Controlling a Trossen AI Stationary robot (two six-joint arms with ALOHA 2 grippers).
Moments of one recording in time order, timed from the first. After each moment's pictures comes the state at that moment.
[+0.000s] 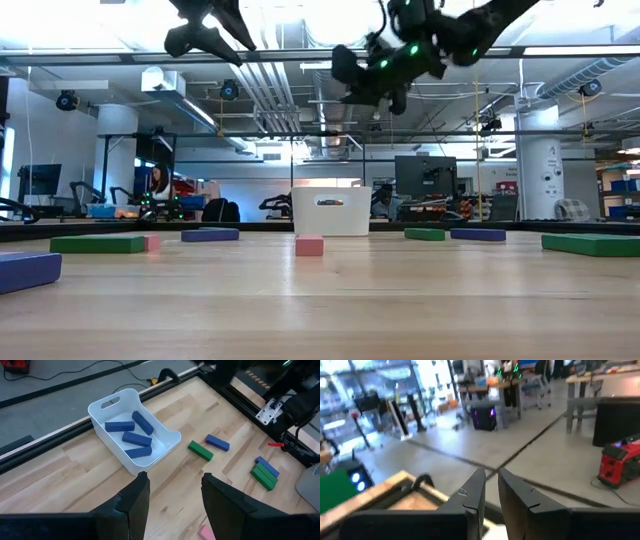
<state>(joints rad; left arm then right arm) 0.17 1.18 1.23 -0.73 -0.32 -0.60 -0.44 1.65 1.07 0.50 0.36 0.20</state>
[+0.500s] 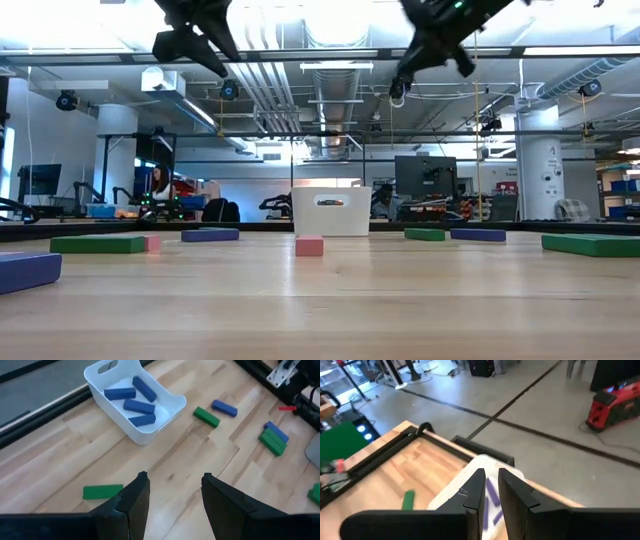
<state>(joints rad) 0.17 1.18 1.23 -0.87 -0.24 -0.59 -0.42 1.18 1.07 -0.29 0.27 0.36</state>
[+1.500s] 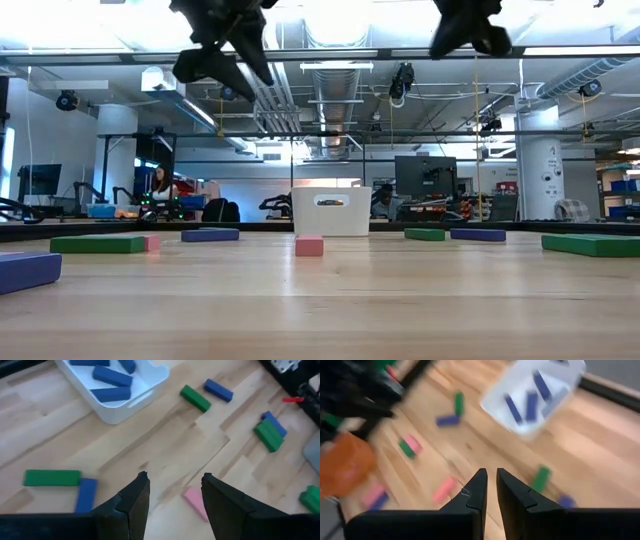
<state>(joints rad) 0.02 1.38 1.21 -0.73 -0.28 -0.81 -0.24 1.20 1.31 -0.94 0.06 0.65</state>
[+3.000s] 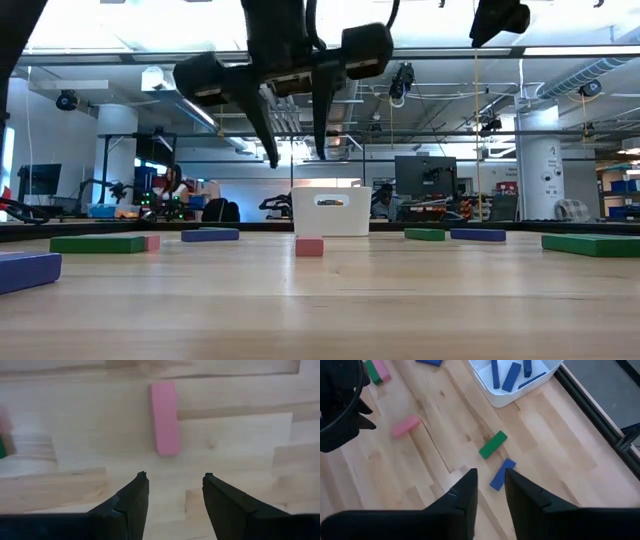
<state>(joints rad) -0.20 2.05 1.73 -1.06 -0.11 -1.72 -0.24 1.17 1.47 -1.29 0.05 0.29</state>
